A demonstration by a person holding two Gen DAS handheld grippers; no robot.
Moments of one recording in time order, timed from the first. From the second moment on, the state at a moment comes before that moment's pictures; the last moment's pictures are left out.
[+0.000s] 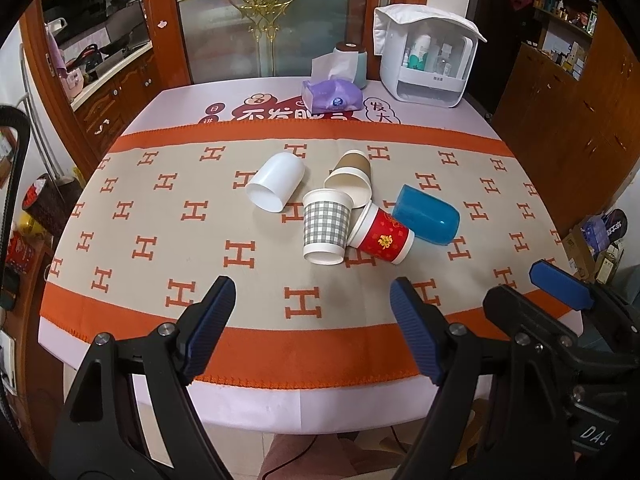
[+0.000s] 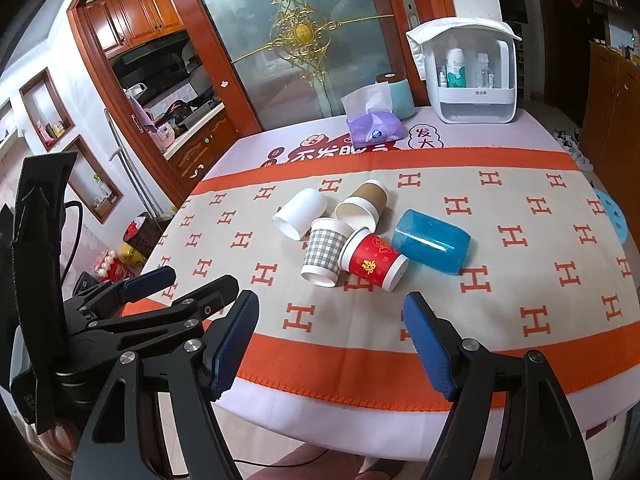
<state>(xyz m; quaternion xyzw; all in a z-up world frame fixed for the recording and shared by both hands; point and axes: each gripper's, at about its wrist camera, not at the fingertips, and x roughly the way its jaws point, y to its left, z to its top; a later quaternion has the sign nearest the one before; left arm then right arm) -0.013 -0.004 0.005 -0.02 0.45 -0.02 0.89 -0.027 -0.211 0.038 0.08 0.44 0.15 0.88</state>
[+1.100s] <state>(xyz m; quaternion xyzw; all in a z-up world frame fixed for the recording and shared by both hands) 0.005 0.012 0.000 -0.02 0.48 -0.01 0.88 -0.021 -0.216 0.032 0.09 0.44 0.16 0.88</state>
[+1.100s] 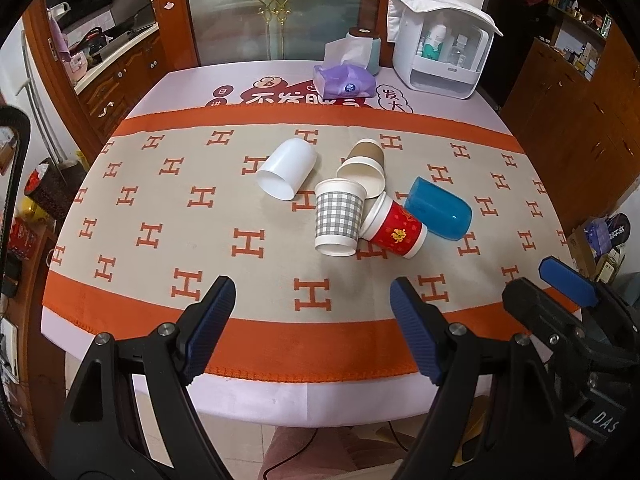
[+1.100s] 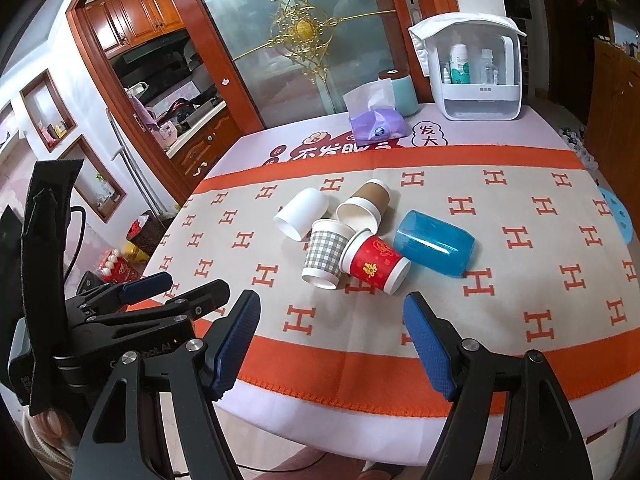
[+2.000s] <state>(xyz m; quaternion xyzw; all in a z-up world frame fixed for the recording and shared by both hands) 0.118 0.024 -0.054 -0.04 0.53 -0.05 0.84 0.074 -0.214 -0.011 0.11 0.48 0.11 0.86</state>
